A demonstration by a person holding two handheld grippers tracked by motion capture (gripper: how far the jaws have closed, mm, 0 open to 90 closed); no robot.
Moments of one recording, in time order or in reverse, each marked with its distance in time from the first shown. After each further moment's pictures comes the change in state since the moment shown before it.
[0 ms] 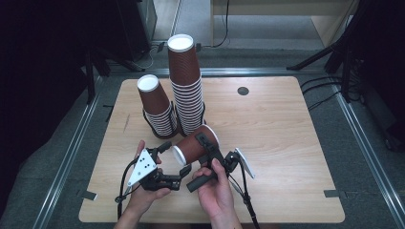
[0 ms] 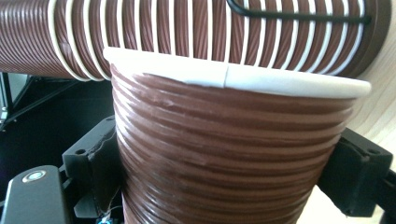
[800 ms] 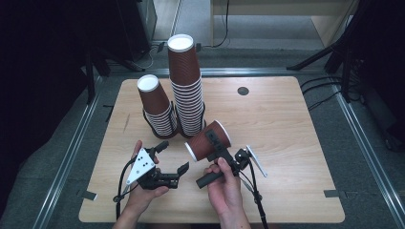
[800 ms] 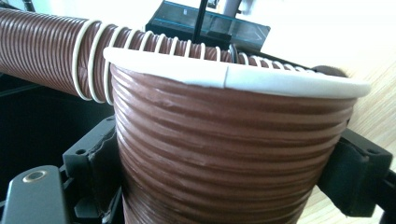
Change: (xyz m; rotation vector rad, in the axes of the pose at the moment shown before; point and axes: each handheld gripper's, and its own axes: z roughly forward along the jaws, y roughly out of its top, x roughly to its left) left arm 0.006 -0.003 -0.002 0.020 0.032 -0.011; right arm 0.010 0.019 -0.011 -0.128 -0.032 -0.239
